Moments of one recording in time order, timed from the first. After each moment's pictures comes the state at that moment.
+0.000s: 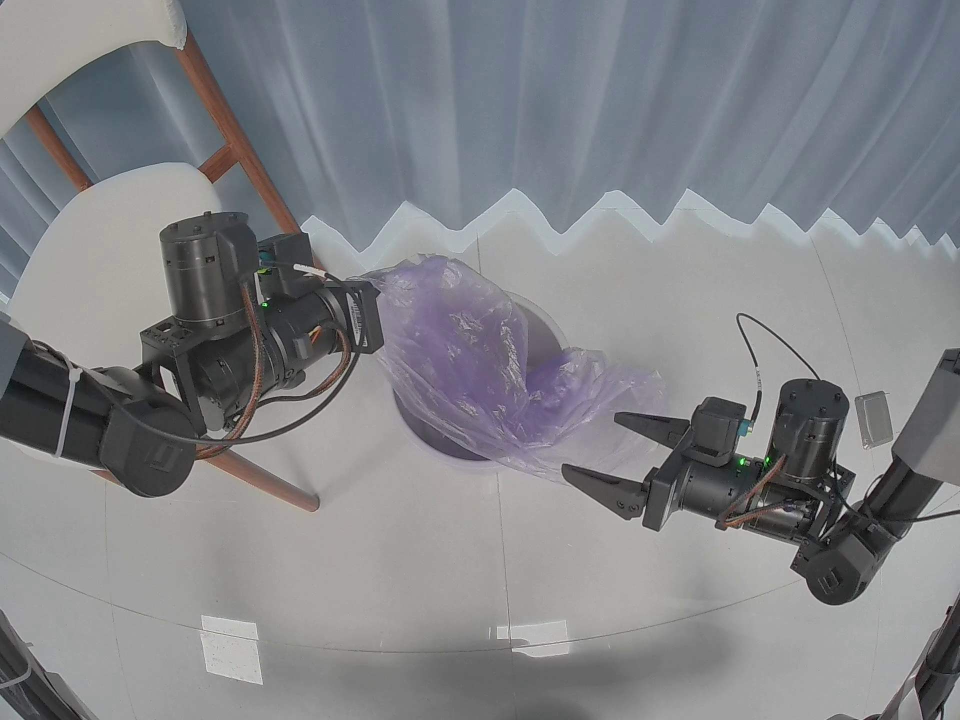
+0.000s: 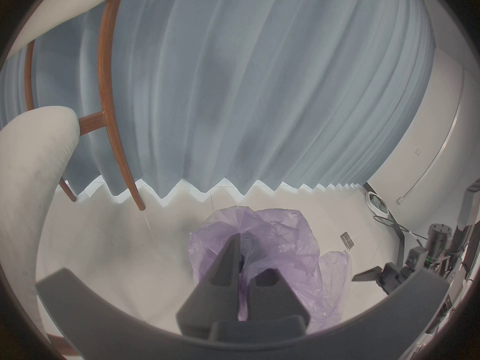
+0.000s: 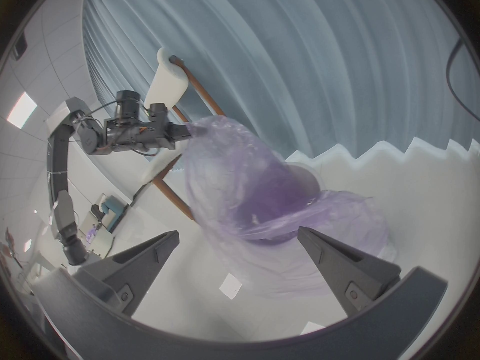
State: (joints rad) left arm -0.44 1.81 -0.97 -0.78 0.01 -0.15; right arm 0.50 1.97 -0.49 -1.32 0.40 0.06
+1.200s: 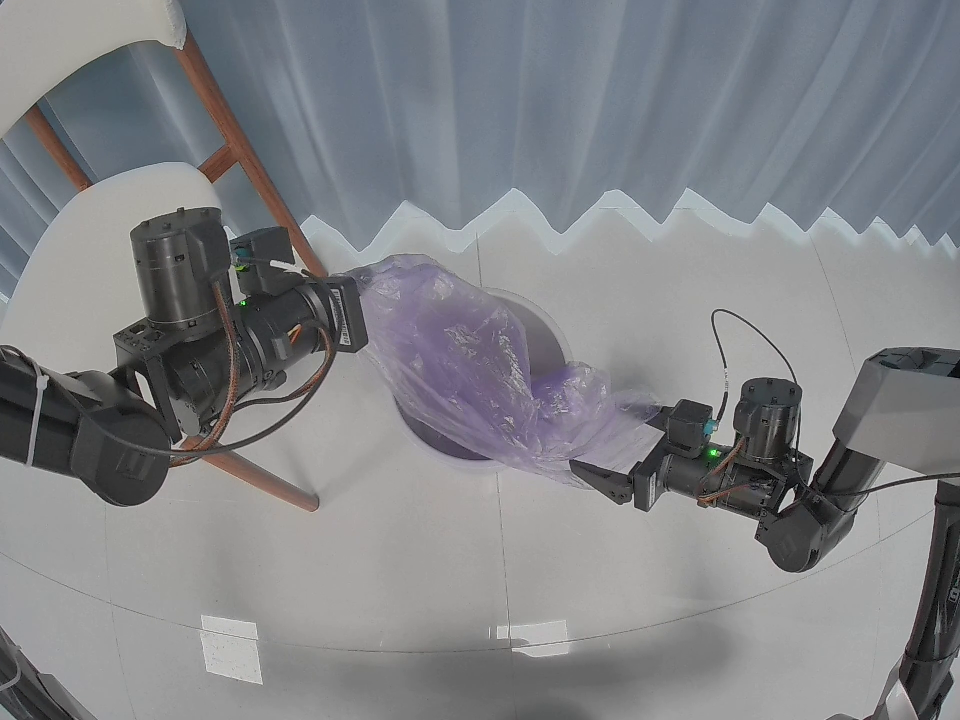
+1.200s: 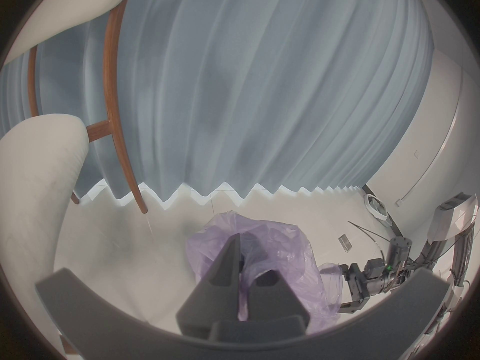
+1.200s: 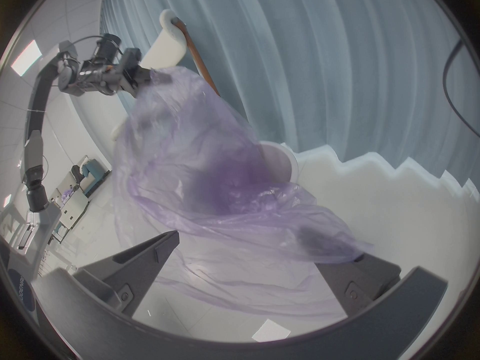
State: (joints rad) left arm -0.44 1.75 -0.93 -0.78 0.01 -0.15; right arm 0.38 2.19 -0.67 -1.28 0.43 -0.21
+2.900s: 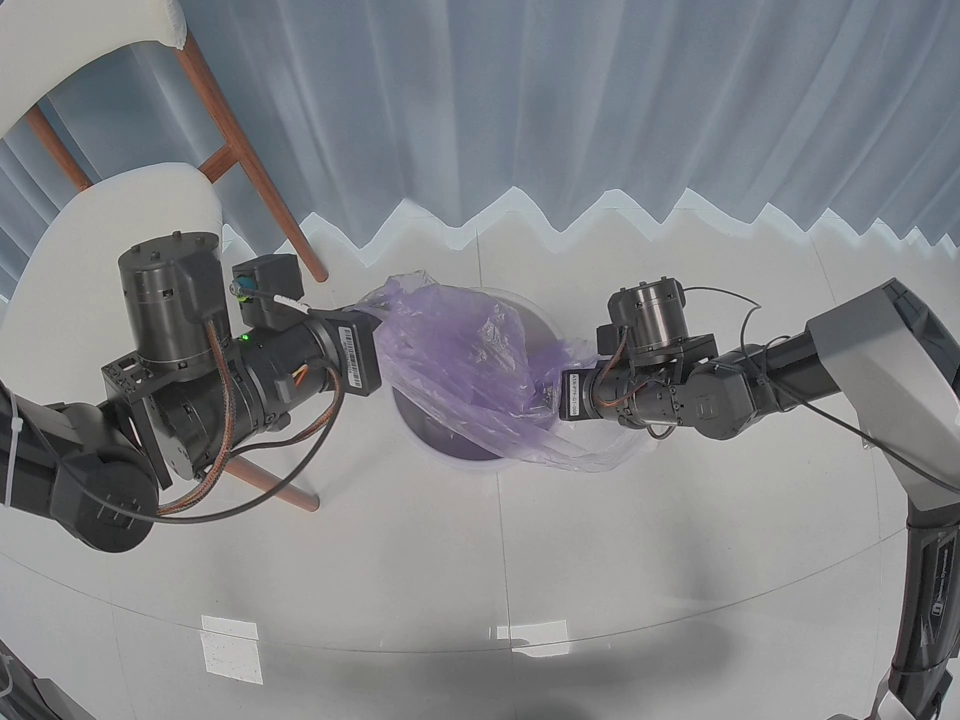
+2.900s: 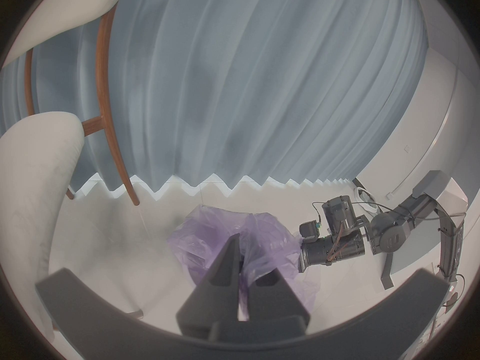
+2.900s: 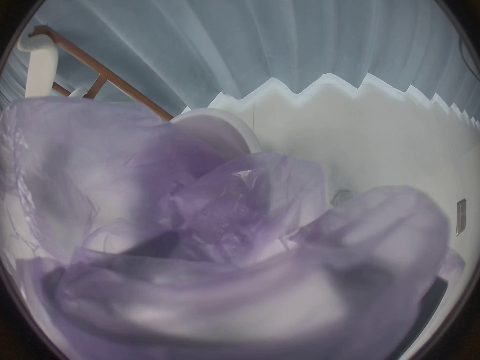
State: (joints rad) left arm -0.52 1.68 -0.82 -0.78 0.03 -0.15; right arm 0.51 2.26 -1.49 -0.19 0.01 0.24
